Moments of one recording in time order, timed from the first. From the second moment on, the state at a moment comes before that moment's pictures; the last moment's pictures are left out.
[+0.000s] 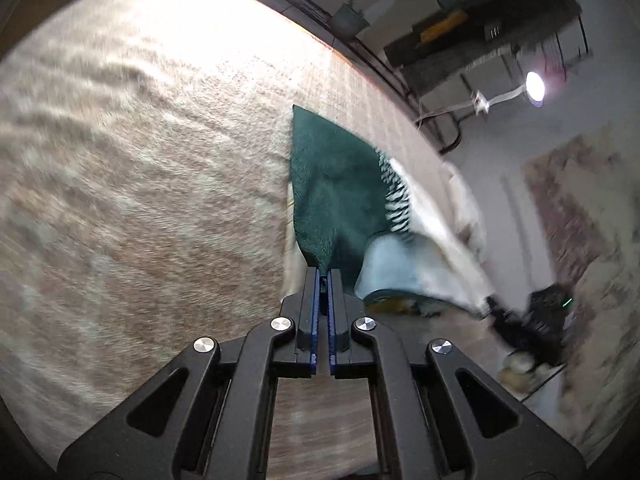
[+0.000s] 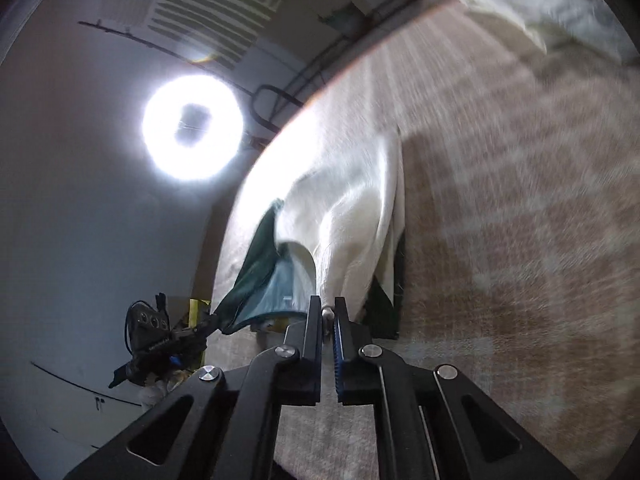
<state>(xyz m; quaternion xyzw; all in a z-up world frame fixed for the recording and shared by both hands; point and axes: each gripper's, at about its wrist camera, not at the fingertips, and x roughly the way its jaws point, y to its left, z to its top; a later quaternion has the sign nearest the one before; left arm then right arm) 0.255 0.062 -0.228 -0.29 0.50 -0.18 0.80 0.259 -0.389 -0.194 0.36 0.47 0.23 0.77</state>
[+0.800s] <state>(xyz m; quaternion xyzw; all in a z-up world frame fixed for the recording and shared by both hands) 0.294 0.011 -0.166 -0.12 0.44 -0.18 0.87 0.296 -0.308 -0.129 0.10 0.44 0.24 0.86</state>
